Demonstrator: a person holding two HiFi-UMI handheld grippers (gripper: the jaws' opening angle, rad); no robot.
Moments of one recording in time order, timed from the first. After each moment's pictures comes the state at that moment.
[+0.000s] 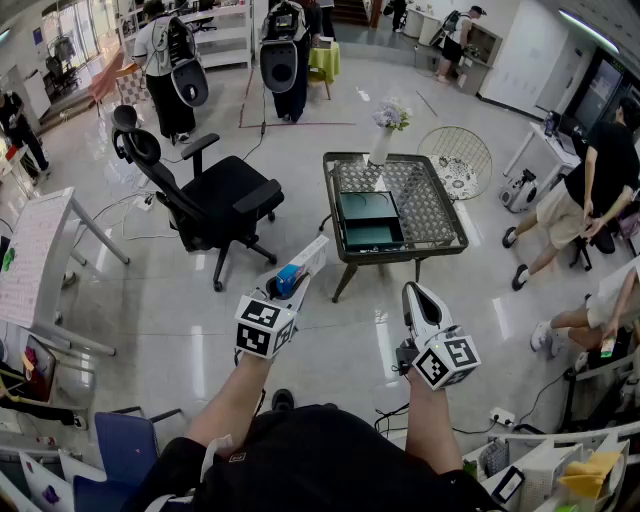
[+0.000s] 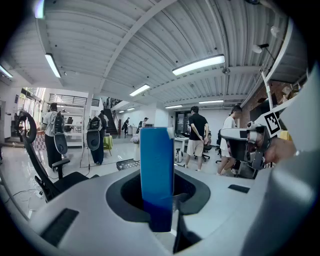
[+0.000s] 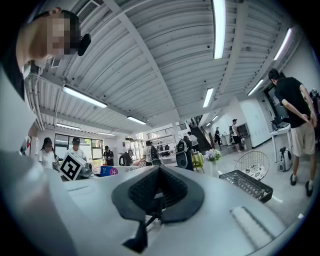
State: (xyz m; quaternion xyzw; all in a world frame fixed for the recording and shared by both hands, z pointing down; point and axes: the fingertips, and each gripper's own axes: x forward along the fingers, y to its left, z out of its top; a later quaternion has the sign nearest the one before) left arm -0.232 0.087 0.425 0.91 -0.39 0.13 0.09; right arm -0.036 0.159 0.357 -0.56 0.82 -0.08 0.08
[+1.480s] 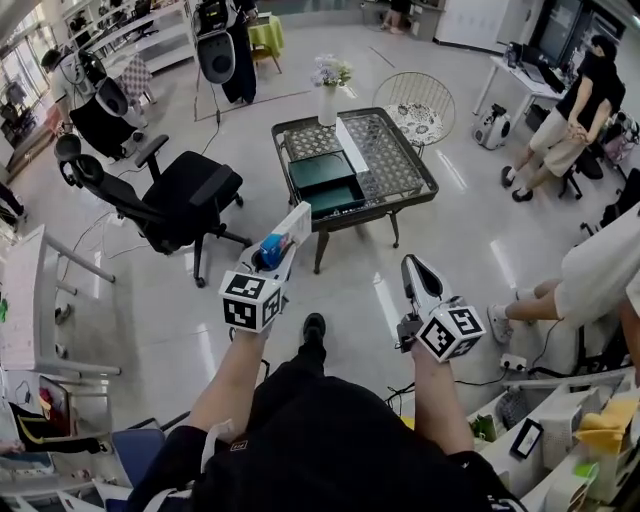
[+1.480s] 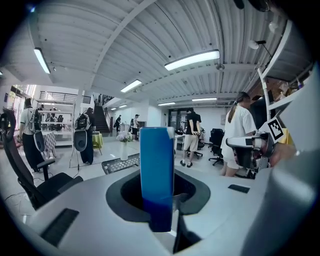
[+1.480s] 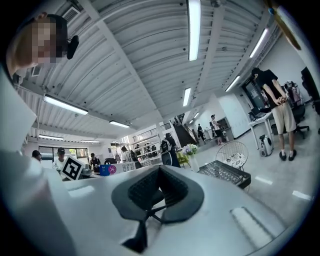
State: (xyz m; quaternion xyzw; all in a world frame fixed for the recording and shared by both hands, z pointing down) left arm -0.129 0.077 0.438 0.92 -0.36 0.14 0.09; right arm 0.082 0.188 0.398 -0.61 0.77 -0.13 0.12
